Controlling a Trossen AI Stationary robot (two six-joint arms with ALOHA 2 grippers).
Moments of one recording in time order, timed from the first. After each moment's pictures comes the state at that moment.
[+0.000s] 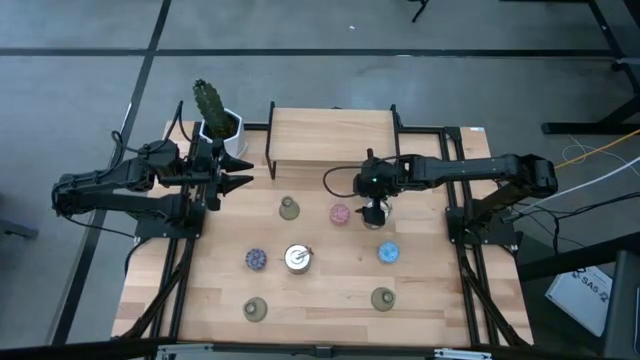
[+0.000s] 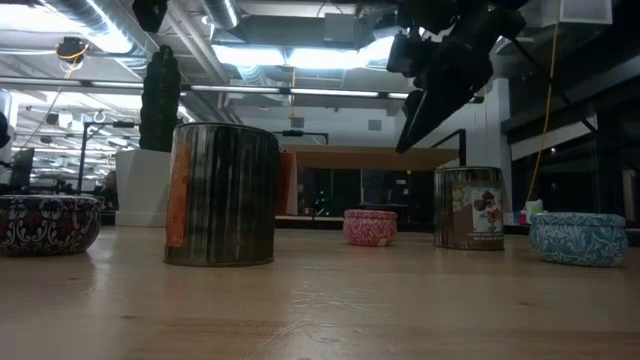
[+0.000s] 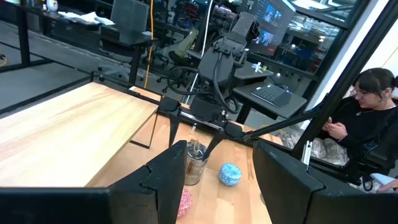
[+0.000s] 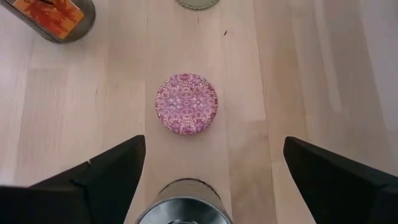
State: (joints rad) left arm 0.13 0.54 0.74 -0.27 -0.01 -0.33; right arm -0.10 1.46 1.02 -0.56 -0.03 -0.06
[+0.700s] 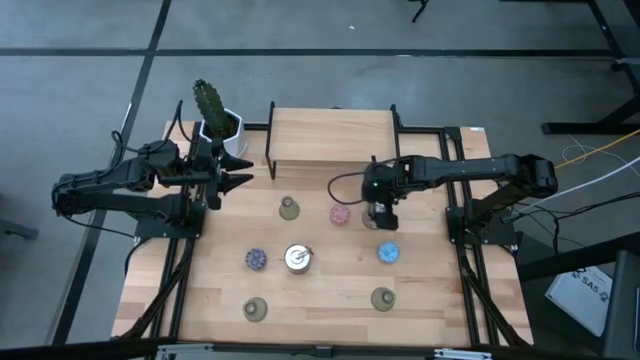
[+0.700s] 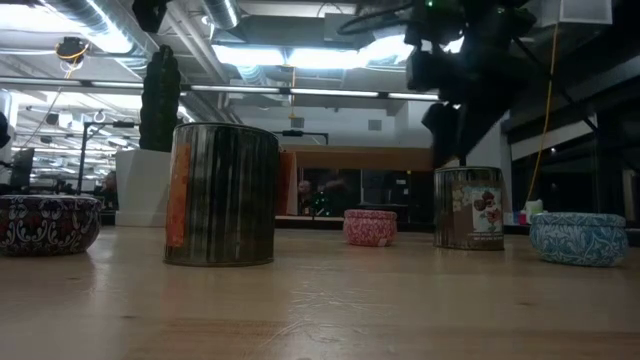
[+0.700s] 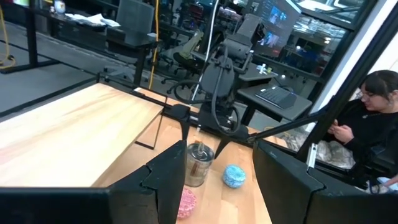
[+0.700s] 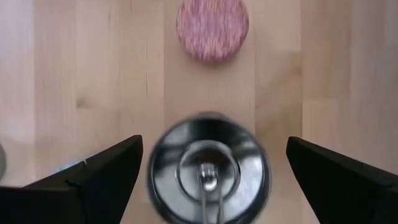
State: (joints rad) left arm 0.13 0.54 0.74 -0.27 -0.03 -0.33; right arm -0.10 1.46 1.02 -0.79 -0.09 -0.09
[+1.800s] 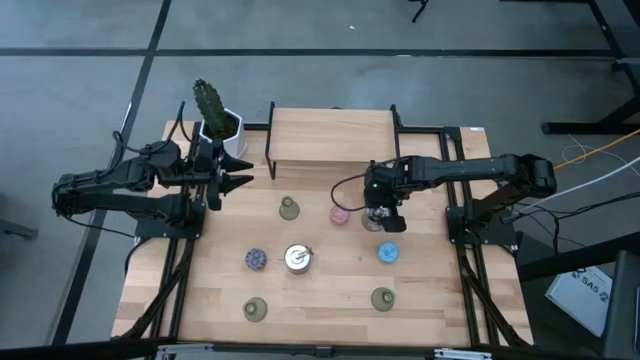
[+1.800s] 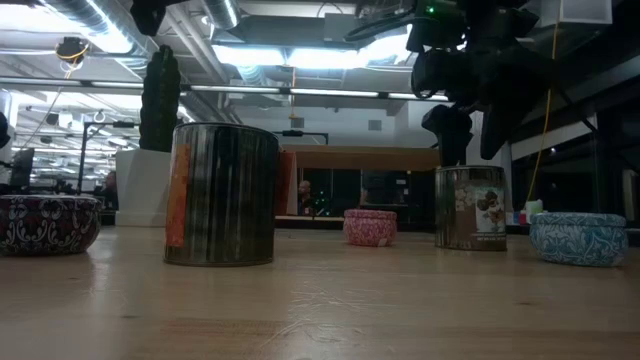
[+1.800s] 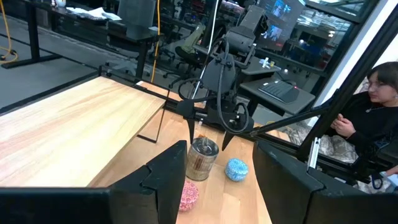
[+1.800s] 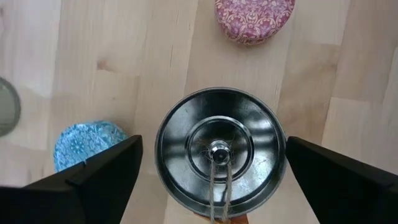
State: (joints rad) left arm 0.13 0.54 0.74 -0.29 -0.03 -0.33; right arm -0.10 1.48 1.02 -0.85 -0.15 -0.24
